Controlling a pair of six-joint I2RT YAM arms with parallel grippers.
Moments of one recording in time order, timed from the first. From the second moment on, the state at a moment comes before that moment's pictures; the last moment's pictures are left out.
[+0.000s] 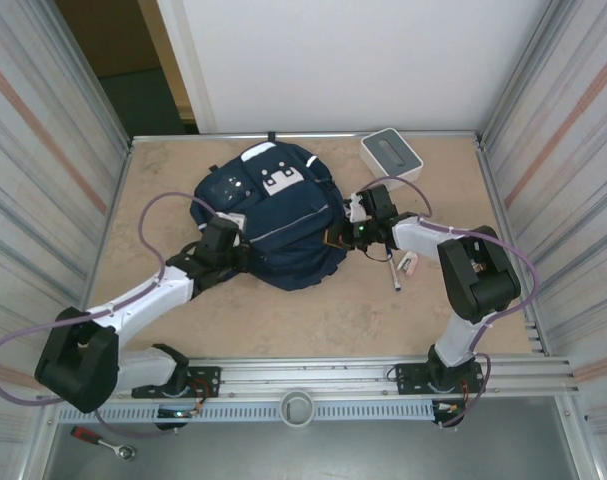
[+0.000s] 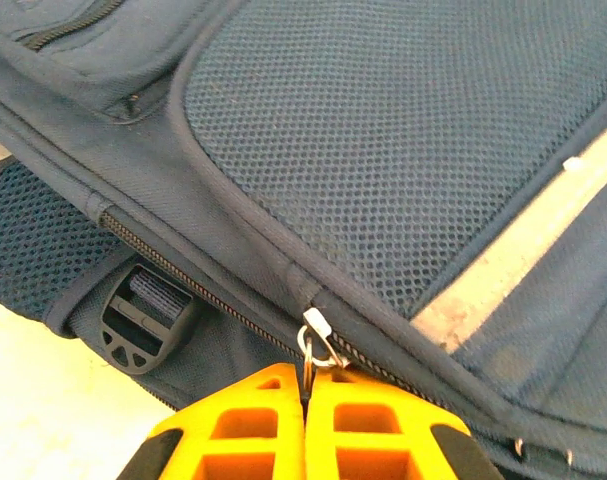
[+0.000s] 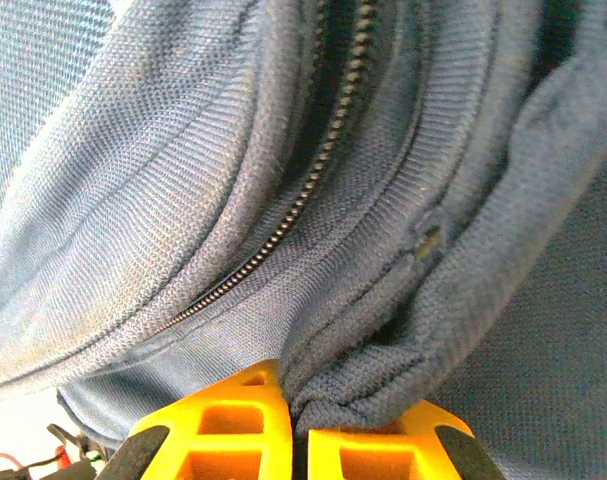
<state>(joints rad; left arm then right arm) -0.49 1.23 0.66 -0.24 -0.15 -0.26 0.41 1.74 0.98 -0.14 -0.58 0.62</state>
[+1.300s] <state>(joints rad) -0.77 1.68 1.11 -0.29 -0.28 0.22 0.34 1.42 0.81 -0.34 -0.21 0.49</state>
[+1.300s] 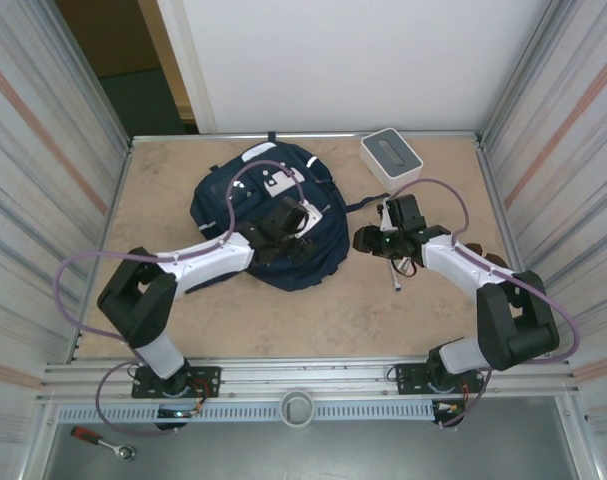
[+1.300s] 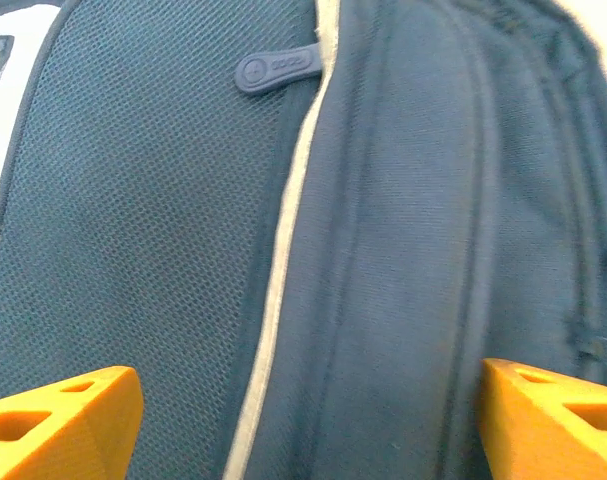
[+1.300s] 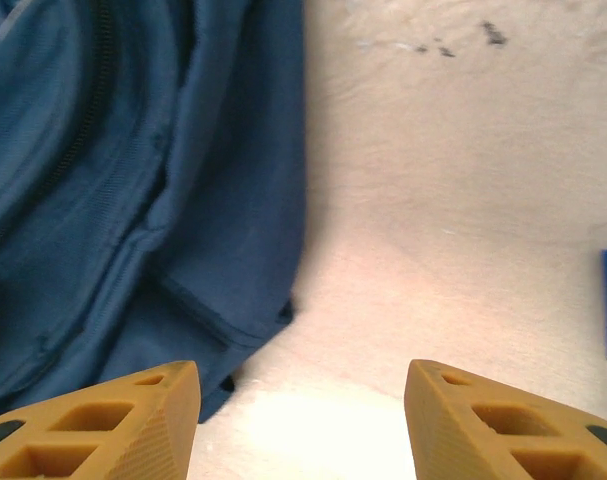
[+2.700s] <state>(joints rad) -0.50 1.45 1.05 -0.25 0.10 0.08 0.53 1.26 0.75 -0.43 0.04 0.58</state>
